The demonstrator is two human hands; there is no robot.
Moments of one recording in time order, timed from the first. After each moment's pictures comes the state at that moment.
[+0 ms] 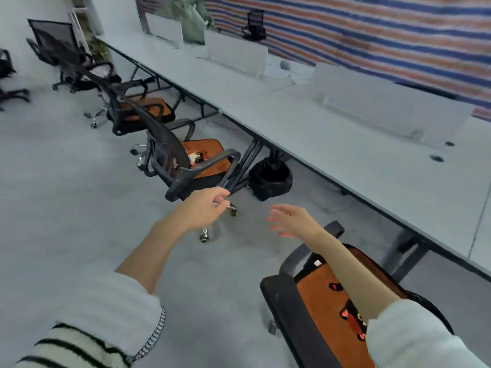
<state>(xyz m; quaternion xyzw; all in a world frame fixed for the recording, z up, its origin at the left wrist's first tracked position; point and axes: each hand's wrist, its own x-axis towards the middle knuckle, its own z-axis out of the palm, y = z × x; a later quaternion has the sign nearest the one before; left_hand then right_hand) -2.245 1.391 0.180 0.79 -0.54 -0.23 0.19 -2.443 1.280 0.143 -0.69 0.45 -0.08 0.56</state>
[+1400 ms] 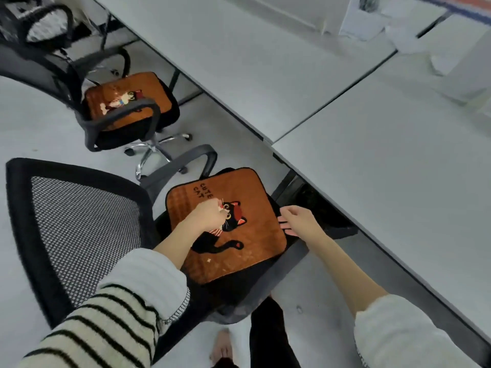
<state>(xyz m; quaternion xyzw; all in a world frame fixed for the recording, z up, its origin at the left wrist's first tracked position) -1.715 0.891 0.018 0.84 -0.38 -0.37 0.04 -1.914 0.799 0.004 -0.57 0.55 -0.05 0.60</state>
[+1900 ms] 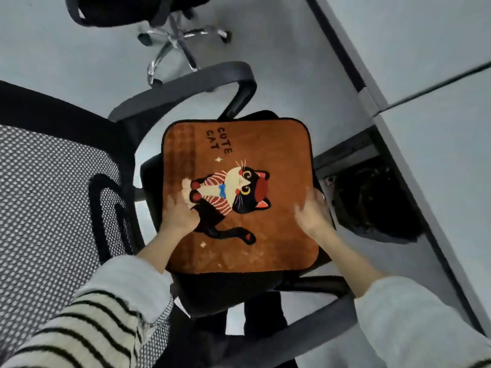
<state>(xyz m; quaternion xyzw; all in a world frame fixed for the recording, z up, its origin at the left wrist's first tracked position) -1.641 0.923 -0.233 0.91 -0.03 -0.40 0.08 -1.814 0.712 -0.228 -0.75 0.51 0.22 0.36</state>
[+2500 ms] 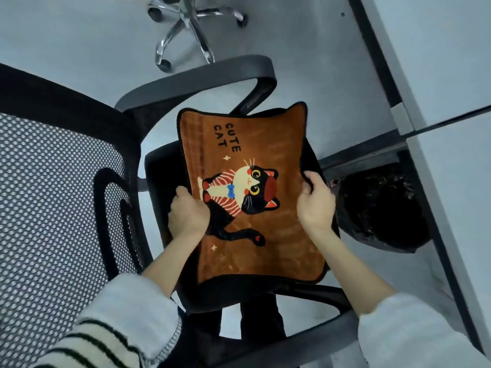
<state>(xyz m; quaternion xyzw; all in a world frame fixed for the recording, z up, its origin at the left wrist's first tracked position) -1.659 0.894 -0.193 0.95 0.06 -0.26 0.15 -1.771 0.716 -0.203 -0.77 0.53 0.00 0.36</state>
